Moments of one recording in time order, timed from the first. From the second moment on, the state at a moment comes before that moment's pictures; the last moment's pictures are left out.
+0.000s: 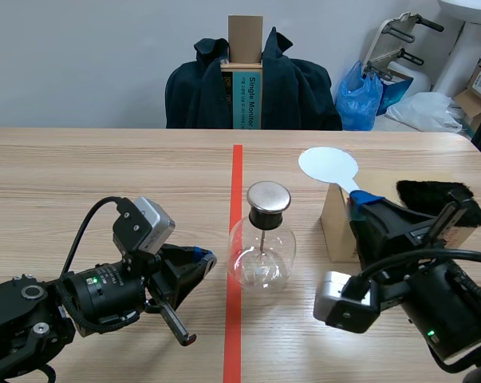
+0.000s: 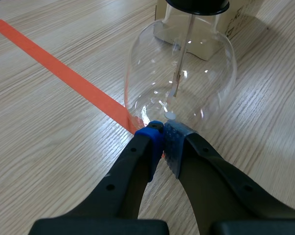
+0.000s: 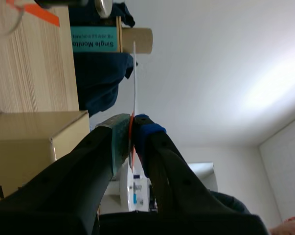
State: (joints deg) left arm -0.4 -26.4 37.0 69.6 -12.3 -22.2 -20.2; right arm -23.9 12.9 -1.5 84.6 -75.8 -33.2 28.3
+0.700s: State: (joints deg) left arm -0.4 -26.4 37.0 69.6 -12.3 -22.2 -20.2; right arm -23.9 12.9 -1.5 84.6 -77.1 -33.2 41.7
